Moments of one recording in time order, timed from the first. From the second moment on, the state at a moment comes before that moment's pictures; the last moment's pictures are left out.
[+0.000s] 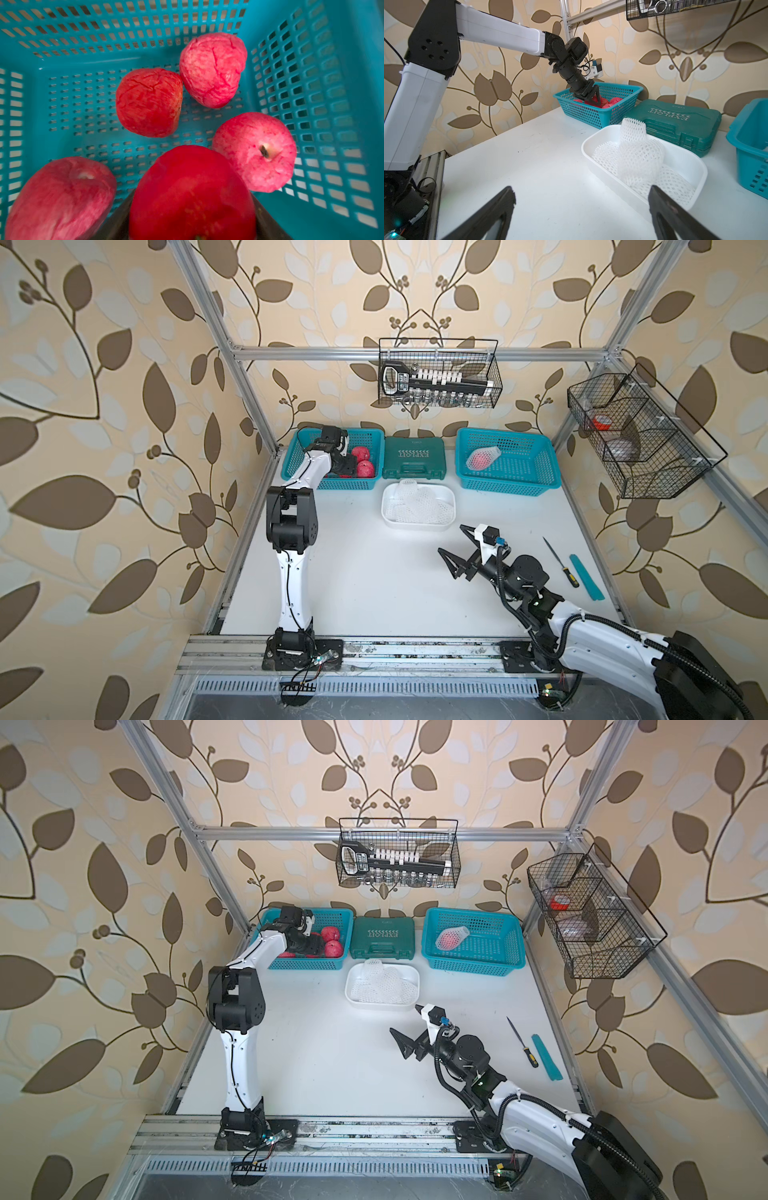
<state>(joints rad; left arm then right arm) -0.05 2.26 1.96 -0.65 0.10 0.01 0.68 0.90 0.17 0.75 -0.08 0.15</state>
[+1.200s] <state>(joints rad) -0.06 1.57 1.23 0.04 0.49 -0.21 0.68 0.94 0.18 0.66 0.19 0.16</state>
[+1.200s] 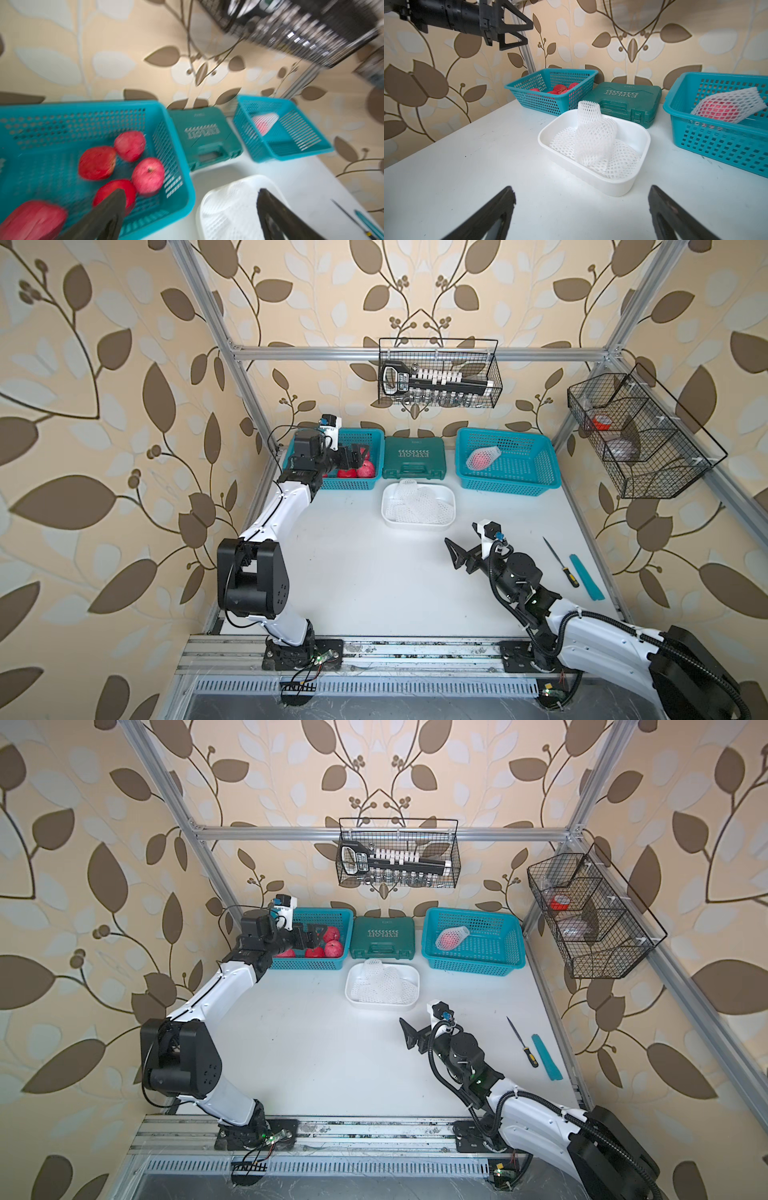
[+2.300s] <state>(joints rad) -0.73 1.11 0.60 0.06 0.17 -0.14 0.09 1.51 1.04 0.14 0.08 0.36</state>
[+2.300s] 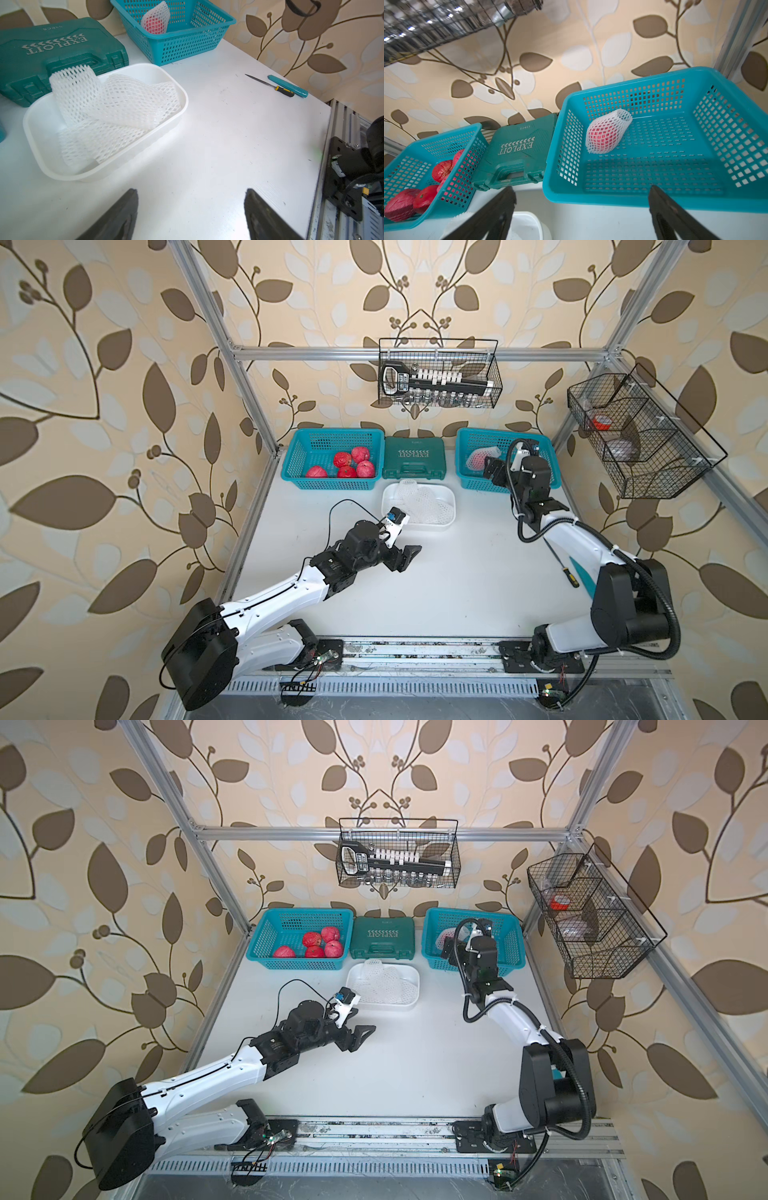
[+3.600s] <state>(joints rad) -0.73 1.15 0.59 0.08 0.15 -0.16 -0.02 2.41 2.03 -0.40 -0.21 0.52</state>
